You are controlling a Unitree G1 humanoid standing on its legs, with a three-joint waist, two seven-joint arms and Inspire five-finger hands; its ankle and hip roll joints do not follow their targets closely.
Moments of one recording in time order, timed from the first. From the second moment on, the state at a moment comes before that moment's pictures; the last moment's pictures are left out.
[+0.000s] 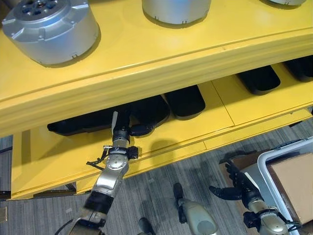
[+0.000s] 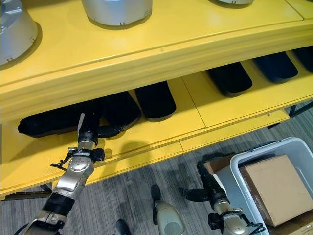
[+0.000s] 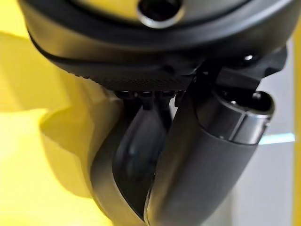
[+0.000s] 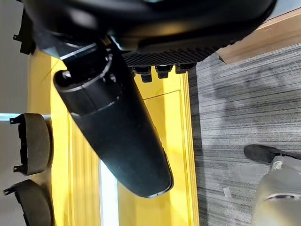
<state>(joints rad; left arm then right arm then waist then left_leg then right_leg) -0.36 0.33 -0.19 0.29 -0.27 -0.07 0.34 0.34 -0.44 0.03 0.08 0.24 -0.05 0.10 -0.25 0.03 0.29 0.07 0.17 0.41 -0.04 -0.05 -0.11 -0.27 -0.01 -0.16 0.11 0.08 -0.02</state>
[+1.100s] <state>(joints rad) -0.25 0.29 -0.04 0.30 -0.31 -0.16 0.38 0.33 -0.44 0.06 0.08 0.26 -0.05 0.06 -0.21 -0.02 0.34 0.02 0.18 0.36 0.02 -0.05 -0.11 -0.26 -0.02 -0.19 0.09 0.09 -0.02</state>
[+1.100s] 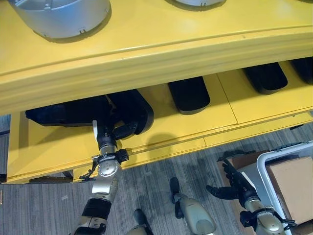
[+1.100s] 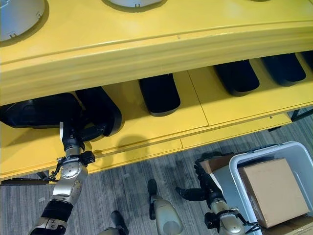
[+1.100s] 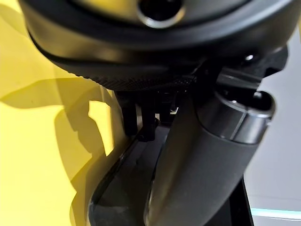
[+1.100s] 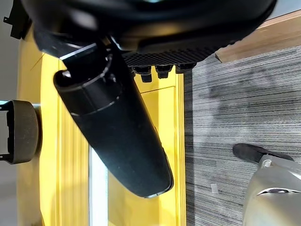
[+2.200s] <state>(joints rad) -0.14 0.86 0.02 0.18 0.52 -0.02 0.36 0.31 -0.46 -0.01 0.09 0.29 -0.07 0.11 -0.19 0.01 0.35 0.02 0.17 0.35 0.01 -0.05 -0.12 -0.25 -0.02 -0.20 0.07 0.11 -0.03</state>
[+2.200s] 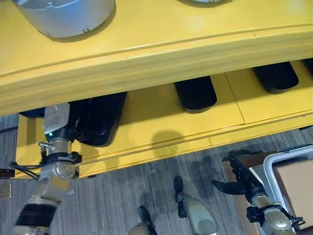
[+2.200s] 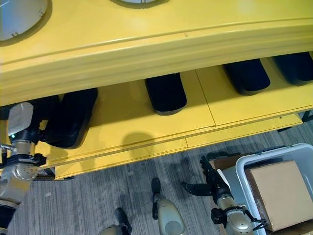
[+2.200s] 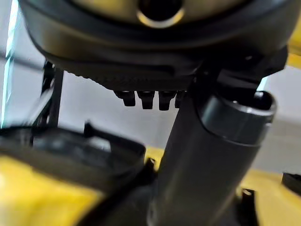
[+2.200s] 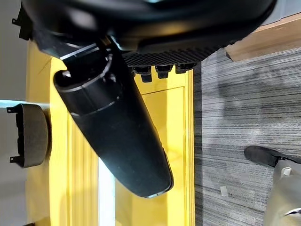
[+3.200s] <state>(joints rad) 0.05 0.84 0.11 -0.05 0.56 -0.09 0.30 0.32 -0.46 -0.03 0.09 0.30 -0.08 0.12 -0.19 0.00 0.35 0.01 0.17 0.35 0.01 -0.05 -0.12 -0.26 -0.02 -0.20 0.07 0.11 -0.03</state>
